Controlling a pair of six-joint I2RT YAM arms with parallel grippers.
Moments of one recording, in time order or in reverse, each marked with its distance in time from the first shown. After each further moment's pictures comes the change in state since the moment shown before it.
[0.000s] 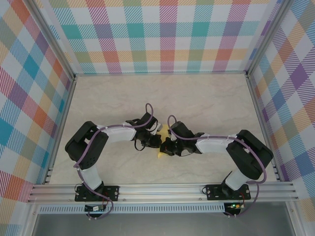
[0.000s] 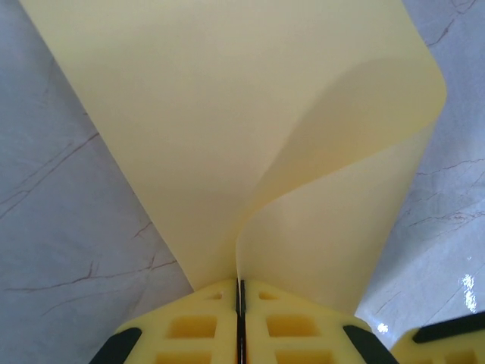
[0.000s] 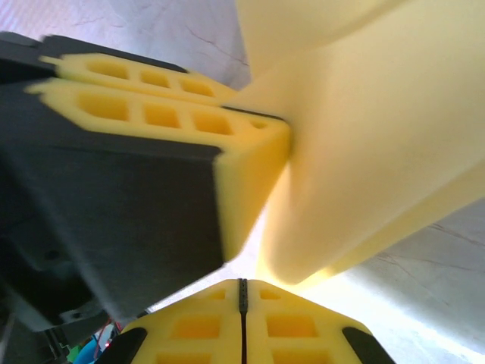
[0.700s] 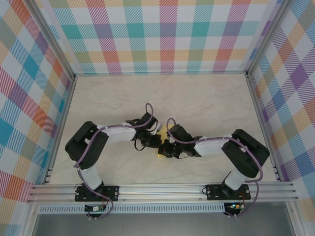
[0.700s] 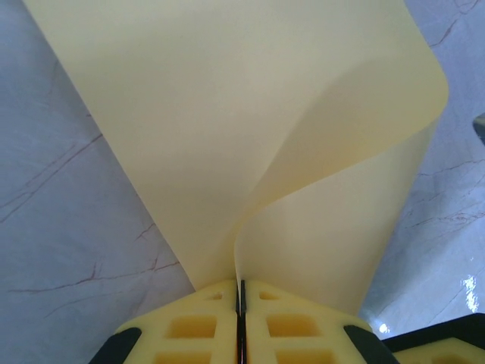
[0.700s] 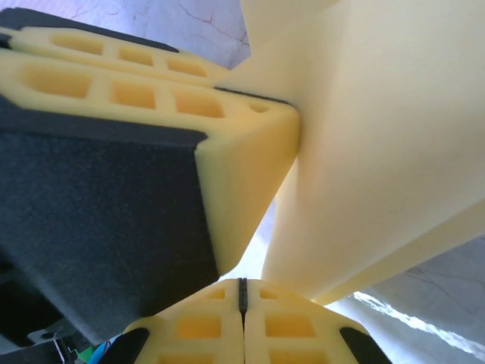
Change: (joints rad) left arm 0.000 0.002 0.000 0.001 0.000 0.001; right arm 0.031 0.042 -0.041 0.147 0.002 0.074
